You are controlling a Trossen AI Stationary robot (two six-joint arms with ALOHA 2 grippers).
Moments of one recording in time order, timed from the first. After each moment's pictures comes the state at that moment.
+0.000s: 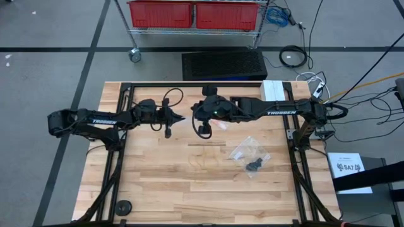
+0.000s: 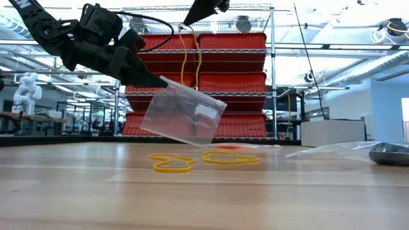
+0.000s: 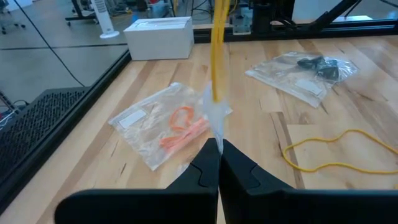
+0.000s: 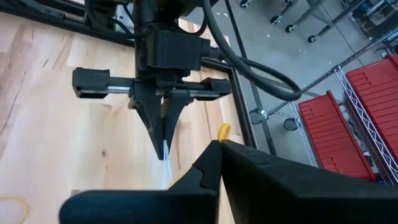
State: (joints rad) left arm 0.38 1.17 0.37 0.52 0.26 0.19; right arm -0.02 1.76 1.69 -0.50 0.37 -0.30
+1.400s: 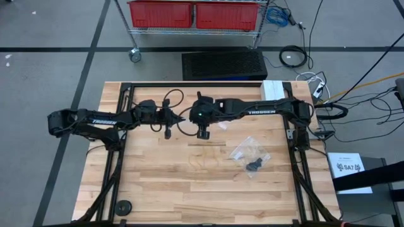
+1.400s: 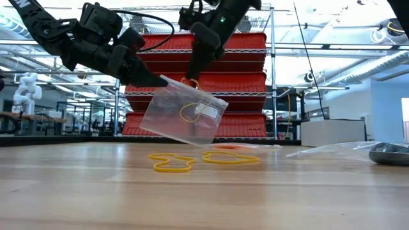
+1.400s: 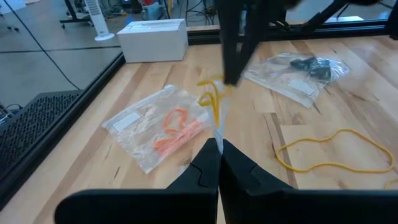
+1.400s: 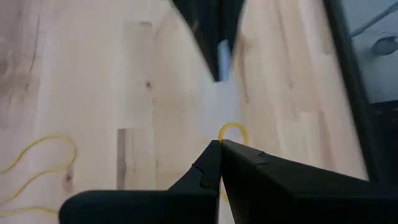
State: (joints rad) left arm 0.37 1.17 0.37 0.52 0.27 0.19; right arm -0.10 1.93 1.69 -0.66 0.16 -0.12
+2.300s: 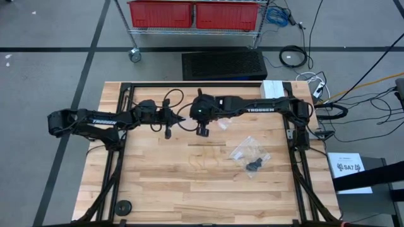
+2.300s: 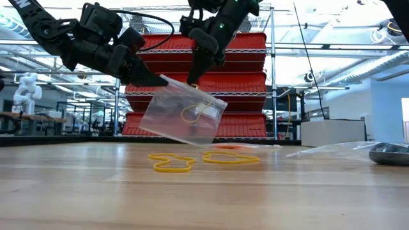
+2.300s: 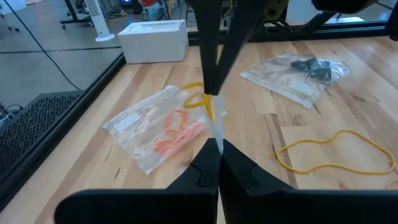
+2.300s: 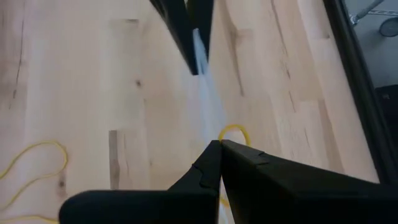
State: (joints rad) left arm 0.37 1.17 0.37 0.52 0.27 0.19; right arm -0.13 1.95 1.69 -0.66 0.12 -0.07
